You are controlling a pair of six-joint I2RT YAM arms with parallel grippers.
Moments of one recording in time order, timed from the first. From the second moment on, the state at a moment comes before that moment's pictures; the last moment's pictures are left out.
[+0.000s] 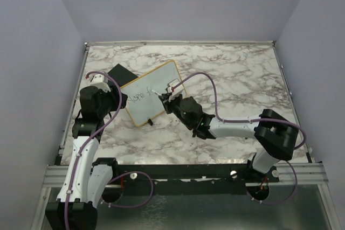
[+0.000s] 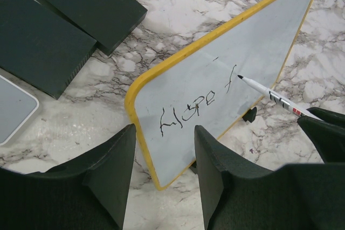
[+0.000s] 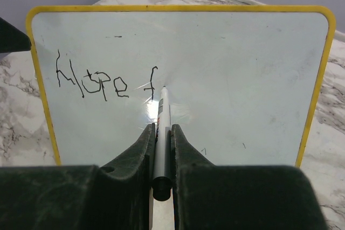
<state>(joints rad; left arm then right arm) 0.00 0.76 0.68 -0.33 0.24 -0.29 1.07 1.64 0.87 0.72 0.40 0.02</state>
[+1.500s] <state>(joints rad) 0.00 0.76 0.67 -0.33 0.24 -0.29 1.07 1.65 0.85 0.70 0.41 0.04</state>
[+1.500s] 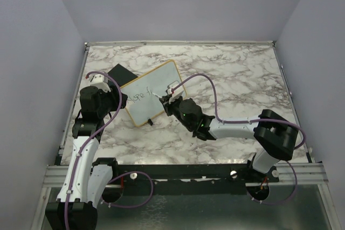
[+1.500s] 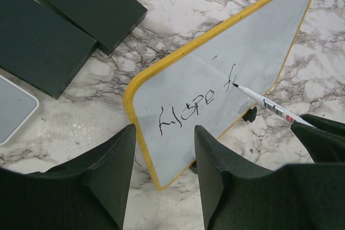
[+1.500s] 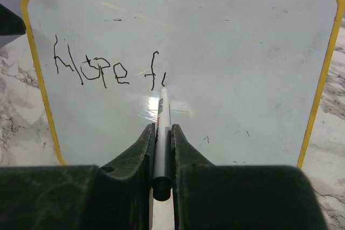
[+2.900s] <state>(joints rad) 0.00 0.76 0.67 -0.33 0.24 -0.29 1.07 1.65 0.89 0.70 0.44 -0.01</state>
